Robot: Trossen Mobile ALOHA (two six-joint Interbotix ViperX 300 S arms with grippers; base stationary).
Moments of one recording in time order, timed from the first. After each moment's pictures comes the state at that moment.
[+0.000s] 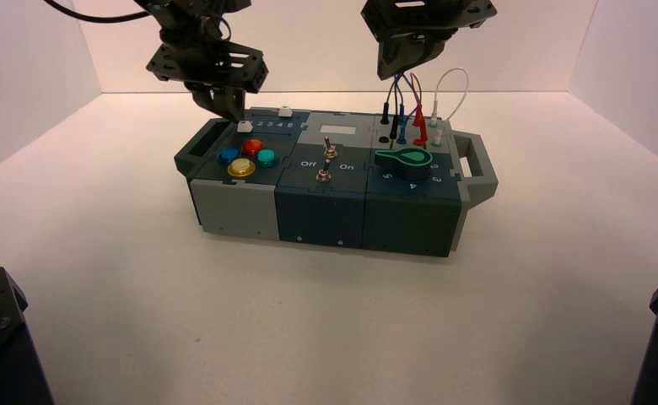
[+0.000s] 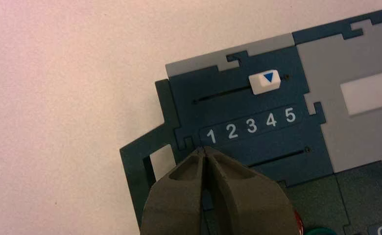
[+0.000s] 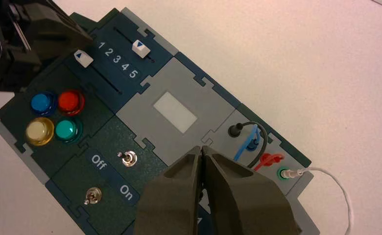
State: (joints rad) left arm -0.41 0.15 0.71 -0.03 0.23 0.02; right arm 0.57 -0.10 0.74 0.05 0.27 -0.04
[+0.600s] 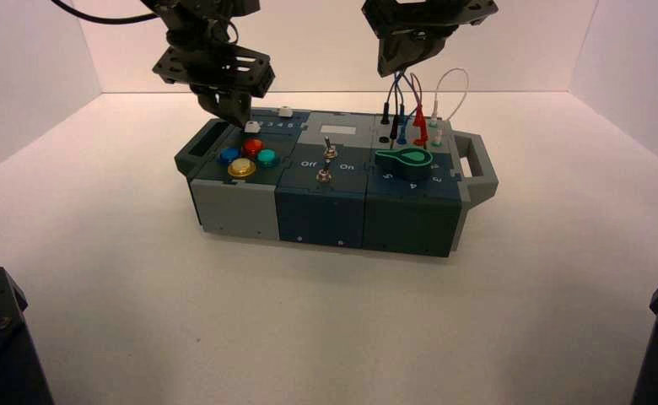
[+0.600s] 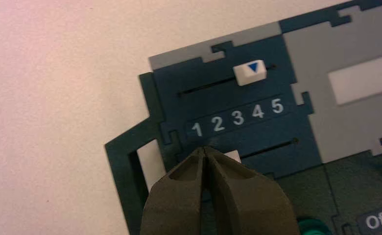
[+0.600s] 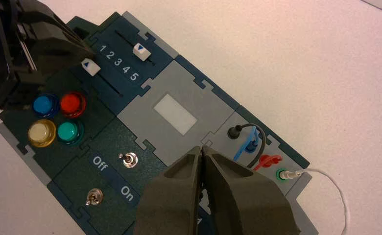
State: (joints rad) left arm -0.44 0.15 0.71 -0.03 0.26 0.02; right arm 0.57 -0.11 0.74 0.05 0.27 -0.04
